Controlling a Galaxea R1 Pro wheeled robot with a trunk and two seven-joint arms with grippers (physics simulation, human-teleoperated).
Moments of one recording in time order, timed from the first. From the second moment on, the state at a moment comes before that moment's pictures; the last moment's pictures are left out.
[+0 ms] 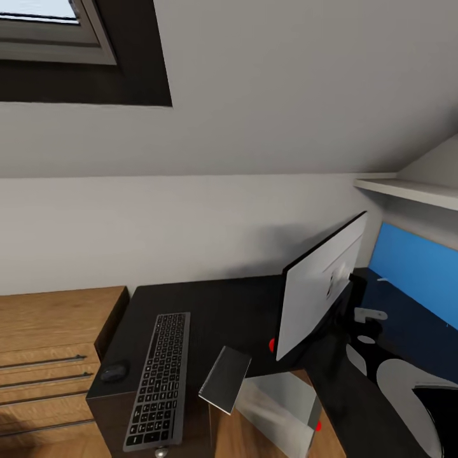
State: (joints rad) left arm 0.01 0.00 -0.08 -0.17 0.22 -0.66 0.23; right arm -0.92 -0.21 0.04 -0.07 -0.10 -0.26 -0.27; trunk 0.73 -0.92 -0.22
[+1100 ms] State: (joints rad) left arm 0.01 0.00 -0.07 -0.17 0.23 -0.64 0.23; right arm -0.92 -0.21 0.04 -0.07 -0.11 -0.26 -0.28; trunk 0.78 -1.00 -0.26
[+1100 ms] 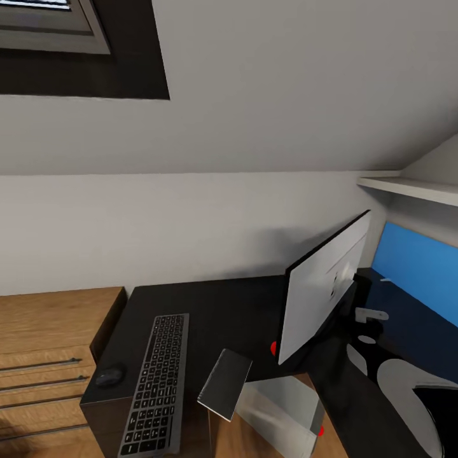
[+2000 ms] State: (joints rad) left arm 0.01 0.00 -0.08 -0.17 0.22 -0.65 0.23; right arm -0.92 -0.24 0.04 -0.06 -0.11 -0.28 -0.28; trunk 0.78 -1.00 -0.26
